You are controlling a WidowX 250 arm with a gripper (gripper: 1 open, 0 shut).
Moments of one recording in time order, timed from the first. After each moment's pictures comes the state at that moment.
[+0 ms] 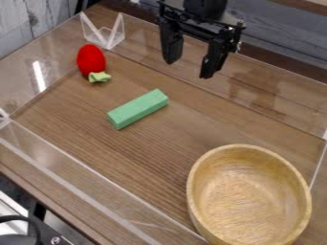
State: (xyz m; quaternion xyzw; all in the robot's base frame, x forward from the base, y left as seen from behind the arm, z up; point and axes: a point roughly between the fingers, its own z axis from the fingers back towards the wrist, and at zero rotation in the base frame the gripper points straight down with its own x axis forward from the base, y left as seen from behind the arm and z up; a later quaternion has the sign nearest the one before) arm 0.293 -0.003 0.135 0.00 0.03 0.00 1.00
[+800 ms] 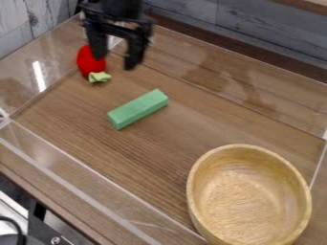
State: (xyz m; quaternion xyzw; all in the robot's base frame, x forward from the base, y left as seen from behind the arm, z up) arm 0.269 0.123 0.114 0.00 0.03 0.09 1.00
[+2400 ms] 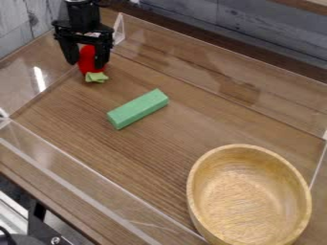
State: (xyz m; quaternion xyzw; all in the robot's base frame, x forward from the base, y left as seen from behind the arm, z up) arm 0.315 0.210 0.049 0.00 0.00 0.16 0.99
